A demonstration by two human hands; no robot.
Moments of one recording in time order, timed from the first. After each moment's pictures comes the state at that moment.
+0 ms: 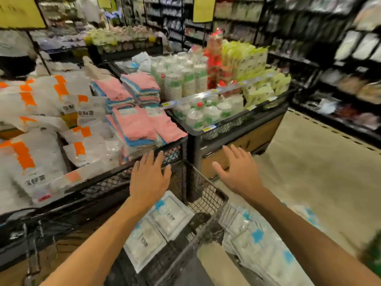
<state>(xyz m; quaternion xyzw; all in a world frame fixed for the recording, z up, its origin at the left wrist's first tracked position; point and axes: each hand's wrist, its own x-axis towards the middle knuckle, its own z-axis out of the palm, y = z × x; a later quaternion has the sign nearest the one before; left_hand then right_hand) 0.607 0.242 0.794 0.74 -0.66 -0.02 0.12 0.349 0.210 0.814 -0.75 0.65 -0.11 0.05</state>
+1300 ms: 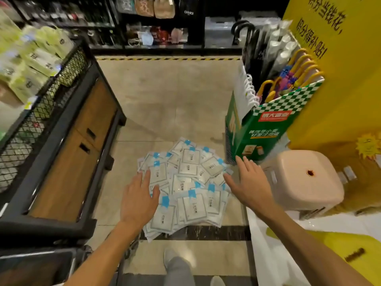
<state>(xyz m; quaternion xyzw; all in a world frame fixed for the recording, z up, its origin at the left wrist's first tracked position) 0.089 0.181 0.637 0.40 -0.90 -0.16 -0.02 -0.148 0.405 0.664 -0.31 0.94 -0.09 0.11</state>
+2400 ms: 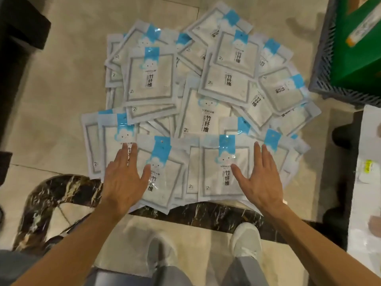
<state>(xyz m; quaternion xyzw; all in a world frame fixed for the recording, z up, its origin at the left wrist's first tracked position) 0.091 0.038 -0.047 0.47 -0.84 -0.20 -0.18 -0.170 0.261 -0.046 -0.29 0.92 -0.06 0.25</state>
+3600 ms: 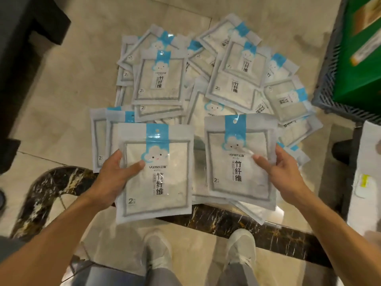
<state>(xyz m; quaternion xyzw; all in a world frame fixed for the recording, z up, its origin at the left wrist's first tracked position) 0.103 0.033 -0.013 0.59 -0.44 -0.67 0.08 -0.216 0.246 -0.004 -0.10 0.80 -0.42 0.42</state>
